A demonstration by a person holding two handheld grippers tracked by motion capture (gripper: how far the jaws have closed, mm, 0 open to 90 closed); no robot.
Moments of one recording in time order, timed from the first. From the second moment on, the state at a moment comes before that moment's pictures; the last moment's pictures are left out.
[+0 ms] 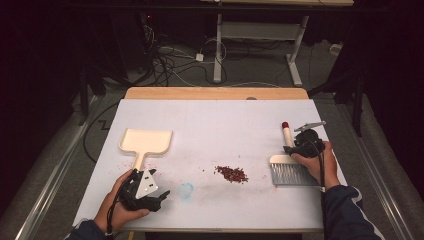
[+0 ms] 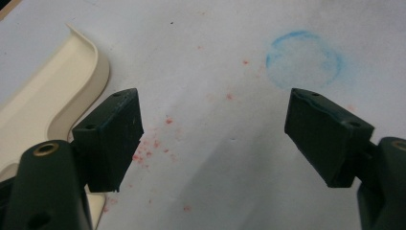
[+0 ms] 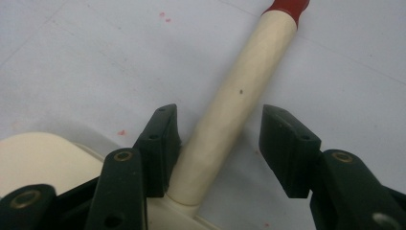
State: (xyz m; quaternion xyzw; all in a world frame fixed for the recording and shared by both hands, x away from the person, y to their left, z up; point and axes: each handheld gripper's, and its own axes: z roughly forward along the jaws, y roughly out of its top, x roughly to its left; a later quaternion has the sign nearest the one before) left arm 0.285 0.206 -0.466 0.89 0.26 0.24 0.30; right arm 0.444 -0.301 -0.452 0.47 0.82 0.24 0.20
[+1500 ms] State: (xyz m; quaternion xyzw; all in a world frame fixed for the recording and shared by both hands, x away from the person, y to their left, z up) left arm 0.293 0.206 -0.460 0.87 0.26 0.25 0.32; right arm 0.314 -0.286 -0.393 0.34 0.74 0.46 0.35
